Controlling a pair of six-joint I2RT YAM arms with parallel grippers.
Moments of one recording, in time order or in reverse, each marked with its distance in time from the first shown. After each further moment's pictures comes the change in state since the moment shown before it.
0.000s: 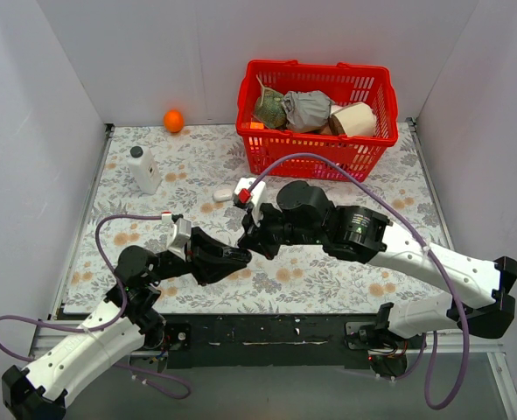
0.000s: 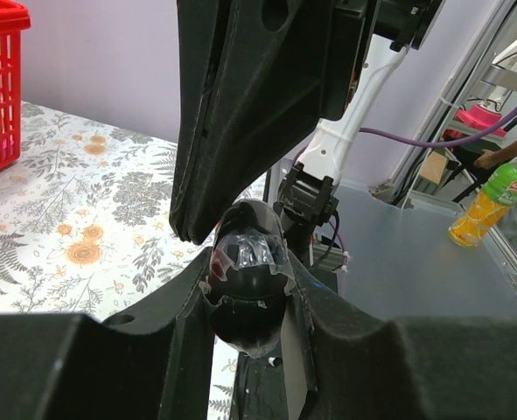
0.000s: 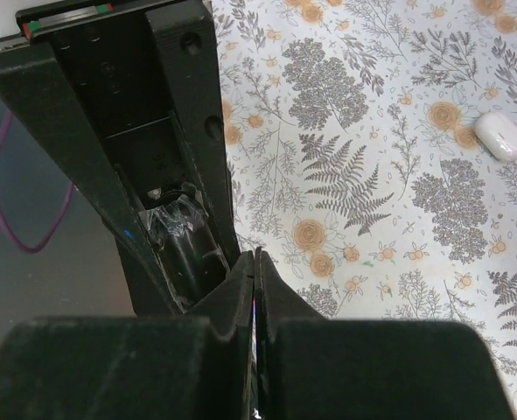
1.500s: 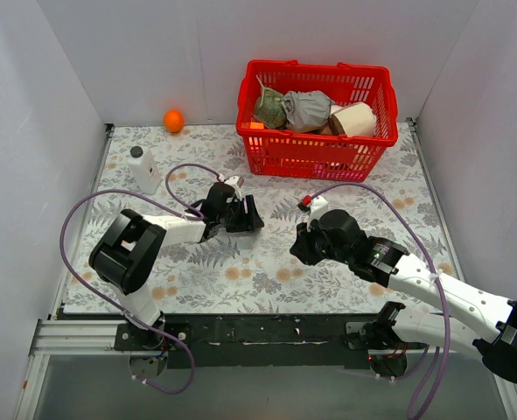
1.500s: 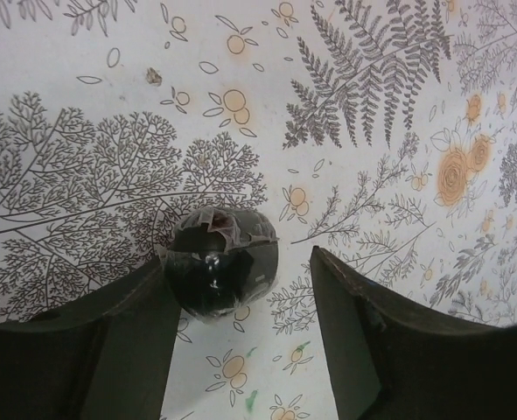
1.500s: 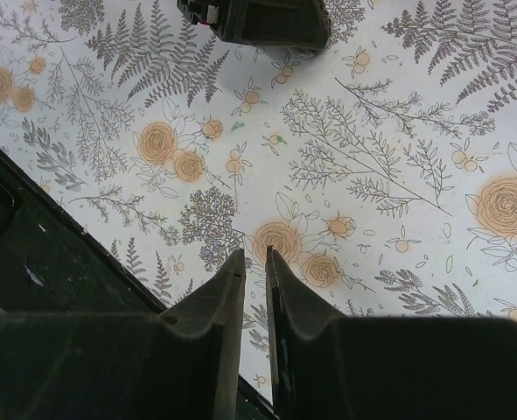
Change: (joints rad) left arm 0.111 1.233 0.459 -0.247 -0.504 -0.137; right arm -0.295 -0.324 -0.700 0.225 0.137 0.283
